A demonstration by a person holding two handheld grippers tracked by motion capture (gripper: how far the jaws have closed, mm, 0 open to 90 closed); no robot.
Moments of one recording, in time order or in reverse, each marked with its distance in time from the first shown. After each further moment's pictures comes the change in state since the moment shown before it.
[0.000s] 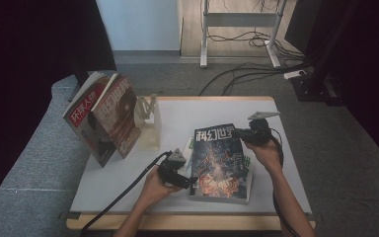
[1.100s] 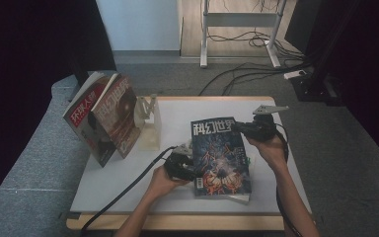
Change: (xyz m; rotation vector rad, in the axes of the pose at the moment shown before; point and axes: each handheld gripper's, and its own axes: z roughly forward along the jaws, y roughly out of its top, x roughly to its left) left arm 0.007 0.017 0.014 -0.035 -0.100 -0.017; right arm 0.019 0.026 -0.033 -0.103 0.062 -0.056
